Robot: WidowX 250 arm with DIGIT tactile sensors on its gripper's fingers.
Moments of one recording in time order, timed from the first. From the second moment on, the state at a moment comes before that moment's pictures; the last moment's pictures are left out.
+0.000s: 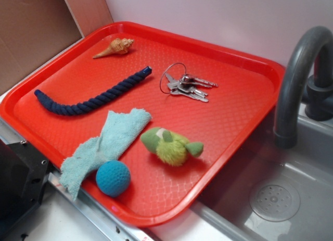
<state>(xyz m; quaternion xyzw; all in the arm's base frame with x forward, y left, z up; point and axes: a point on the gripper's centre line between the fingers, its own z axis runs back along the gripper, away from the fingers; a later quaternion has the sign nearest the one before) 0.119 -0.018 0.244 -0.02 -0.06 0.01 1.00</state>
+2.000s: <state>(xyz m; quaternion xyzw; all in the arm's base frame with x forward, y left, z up) 0.205 -0.153 0.098 -0.04 0.01 -0.61 0.79</state>
